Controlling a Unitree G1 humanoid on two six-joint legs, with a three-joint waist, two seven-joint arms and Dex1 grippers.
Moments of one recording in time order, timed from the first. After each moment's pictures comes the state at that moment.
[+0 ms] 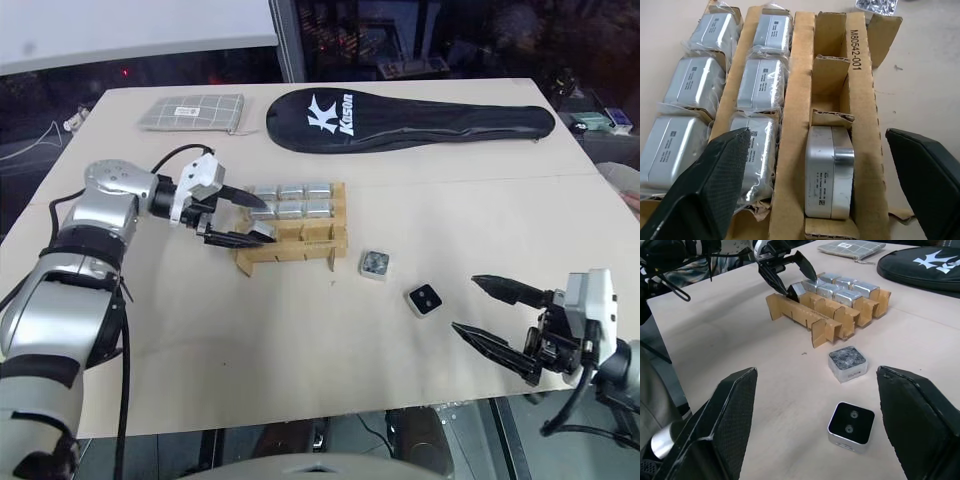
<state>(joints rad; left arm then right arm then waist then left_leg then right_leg) -1.06 0.74 -0.30 1.07 -0.19 -0.18 -1.61 0.41 -0.73 -0.51 -0.63 0.87 0.39 1.05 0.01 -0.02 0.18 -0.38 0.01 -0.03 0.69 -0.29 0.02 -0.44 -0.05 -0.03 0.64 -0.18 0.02</state>
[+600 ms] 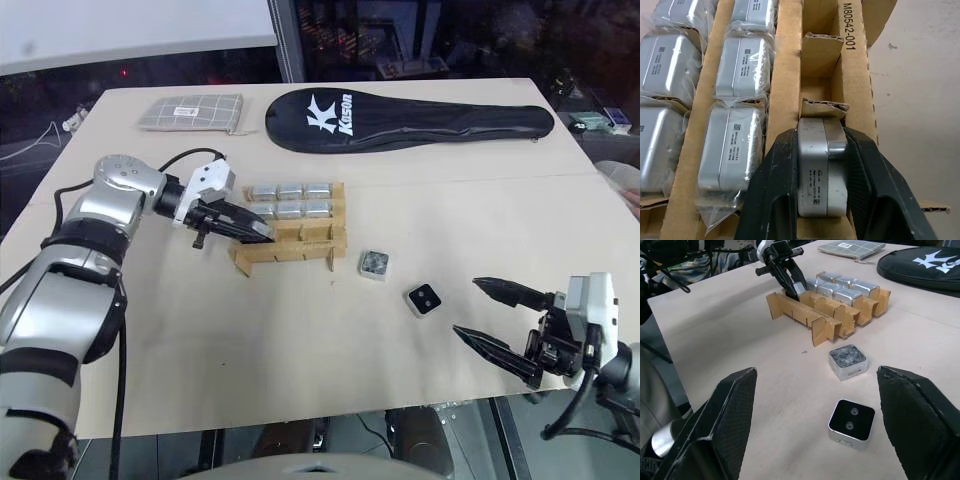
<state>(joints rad) -1.11 0.75 -0.43 1.09 -0.19 -0.17 -1.61 0.42 -0.72 -0.51 -0.63 0.86 0.38 1.05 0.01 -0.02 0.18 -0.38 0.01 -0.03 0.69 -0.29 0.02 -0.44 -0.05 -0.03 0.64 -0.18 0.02</state>
